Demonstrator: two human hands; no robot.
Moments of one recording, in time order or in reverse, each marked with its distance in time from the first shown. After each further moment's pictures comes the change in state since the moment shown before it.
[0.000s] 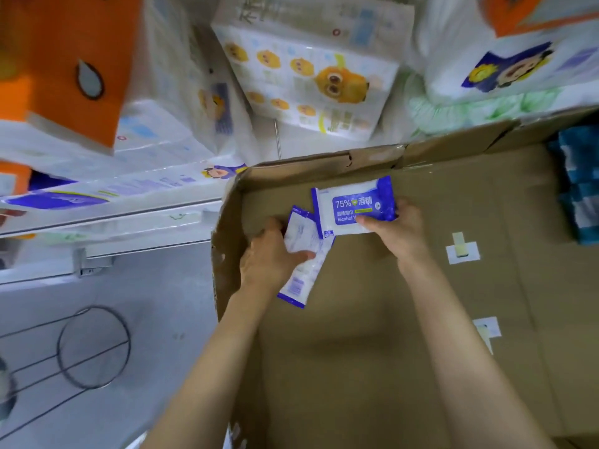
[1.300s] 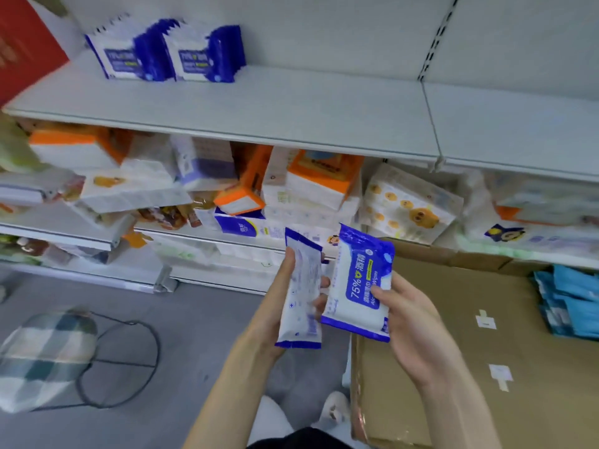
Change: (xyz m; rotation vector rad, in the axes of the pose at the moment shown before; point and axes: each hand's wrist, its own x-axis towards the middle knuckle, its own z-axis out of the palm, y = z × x) left_hand -0.299 -0.157 -0.216 -1.674 -0.358 0.165; right_hand -0.422 -0.153 0.085 0.582 -0.637 -0.124
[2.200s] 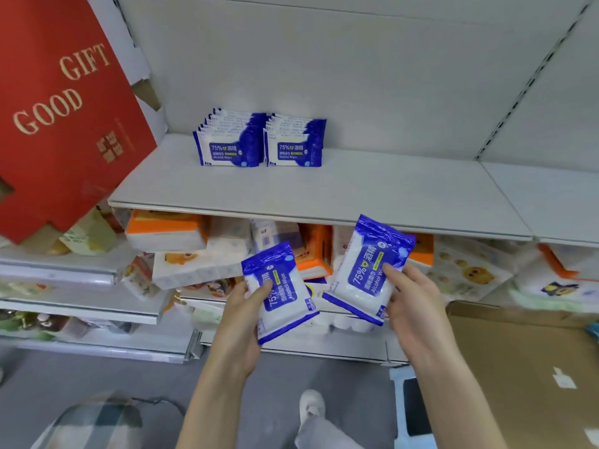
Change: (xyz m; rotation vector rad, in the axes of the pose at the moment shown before) left_hand -0.047 0.250 -0.170 0.130 0.343 0.328; right_hand 0.113 0.022 0.259 -0.072 0.316 -0.281
